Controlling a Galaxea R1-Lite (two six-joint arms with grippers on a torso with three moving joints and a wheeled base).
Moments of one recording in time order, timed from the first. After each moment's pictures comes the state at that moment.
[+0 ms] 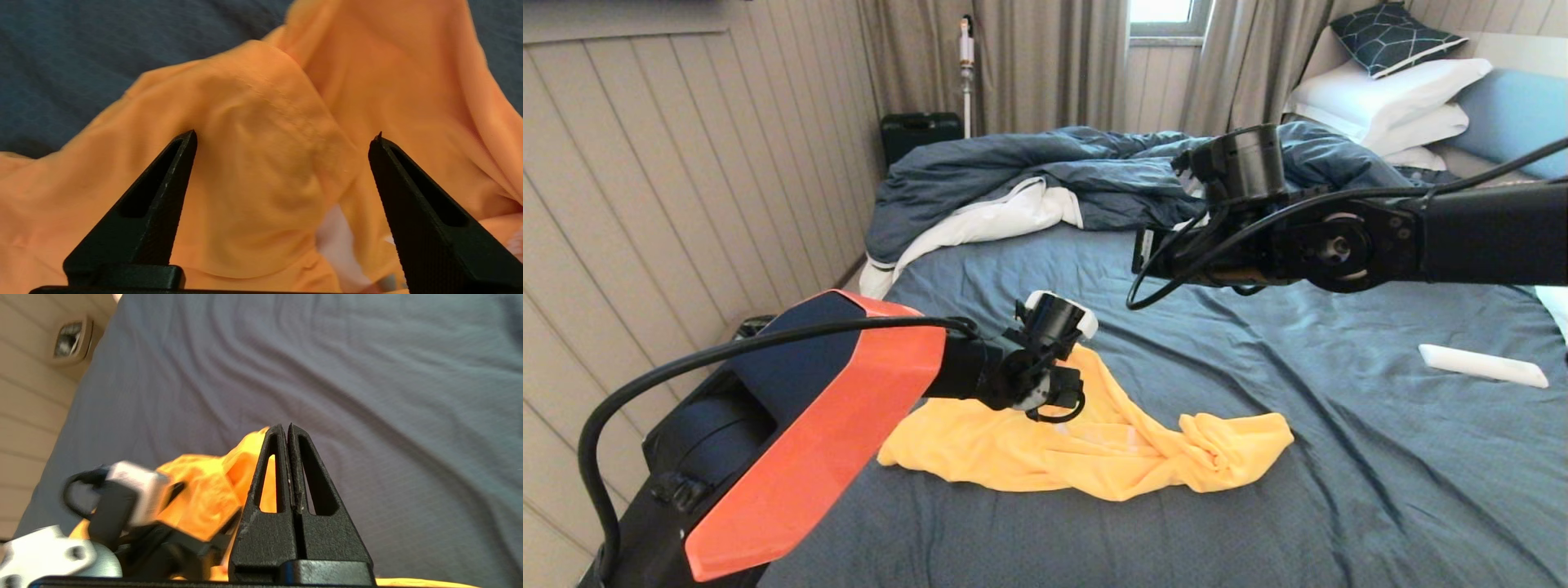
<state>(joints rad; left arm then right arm) -0.75 2.45 -1.81 0.11 0.34 -0.32 0.42 1.97 -1.65 0.05 -0.14 0.36</state>
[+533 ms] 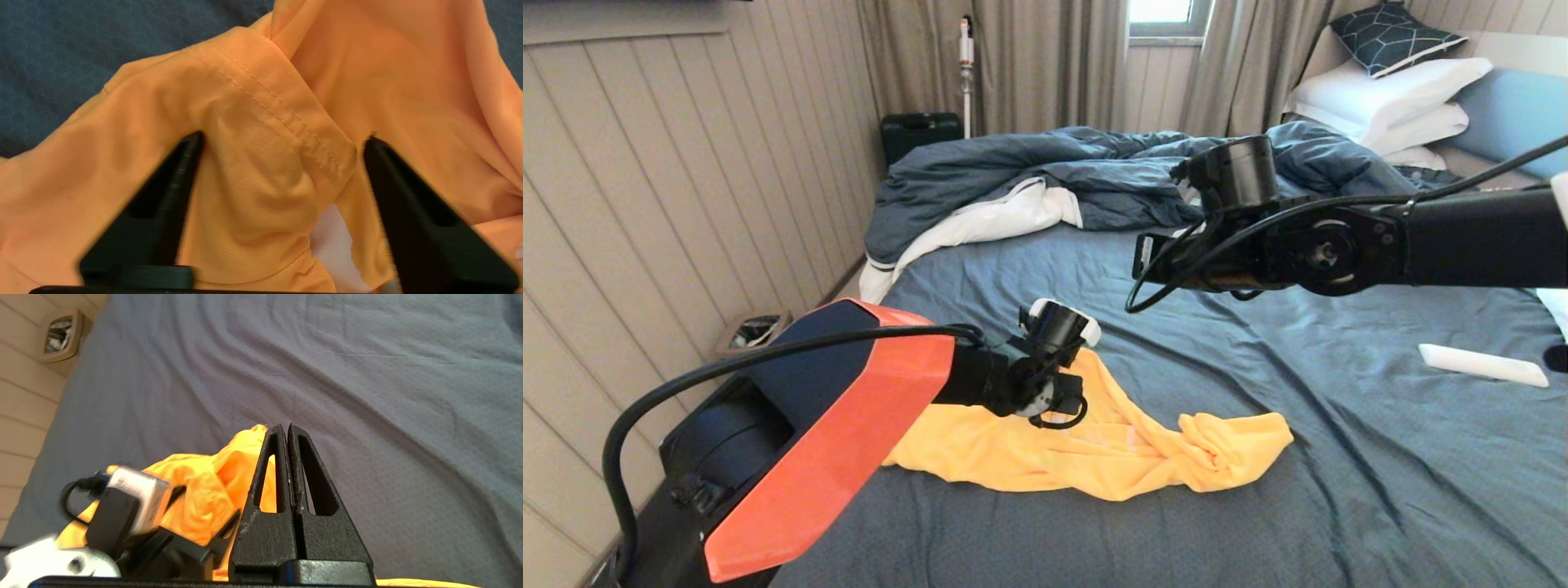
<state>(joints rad) -0.74 2.48 -1.81 0.11 0.34 -0.33 0.42 1.99 -1.65 0.05 -0.14 0.36</state>
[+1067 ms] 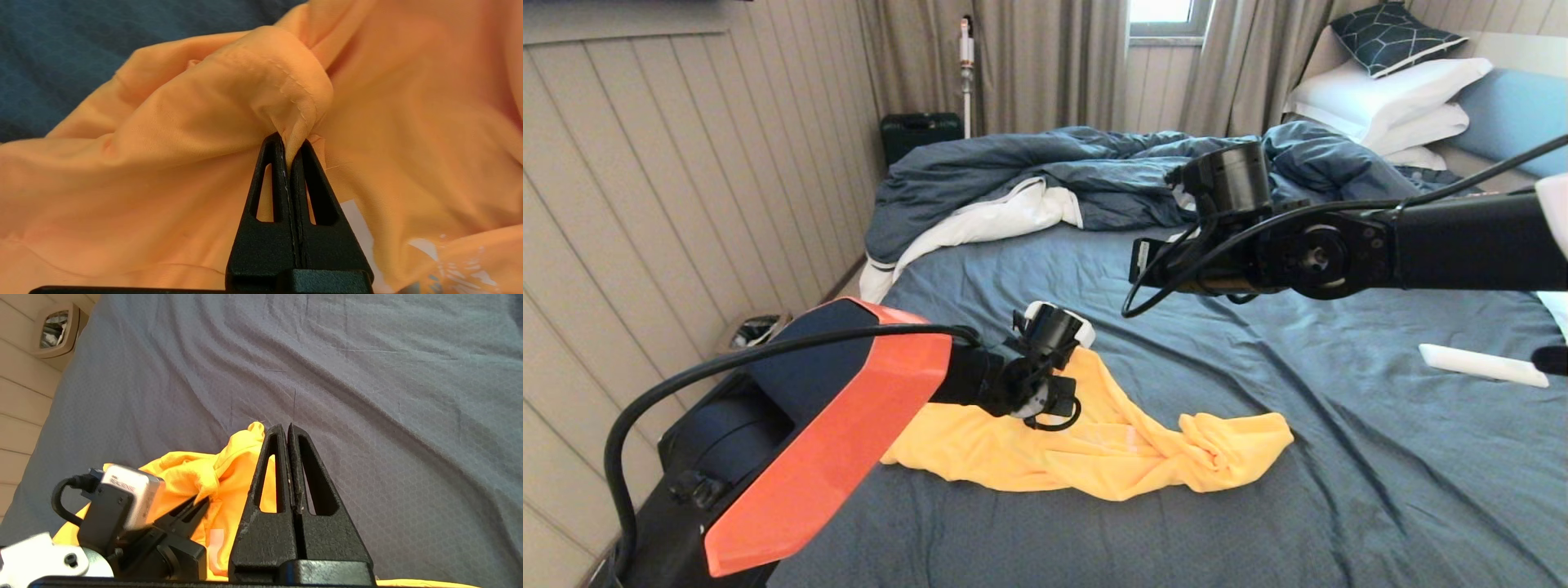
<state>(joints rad) -0.73 2.47 -1.79 0.11 0.34 -0.34 0.42 2.01 -1.65 0.05 -0.14 0.36</state>
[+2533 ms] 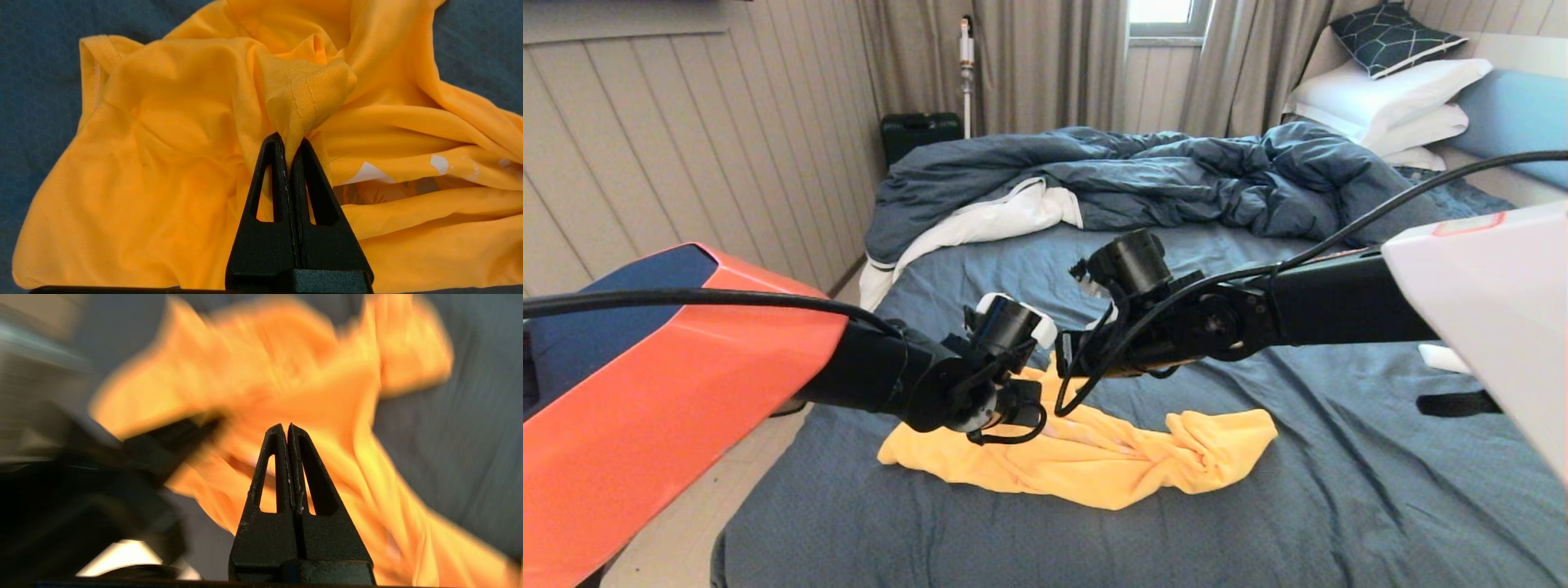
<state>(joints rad) -0.73 2.17 -1.39 0.03 0.34 -0.40 0.58 2.13 -1.62 0.19 0.09 0.38</state>
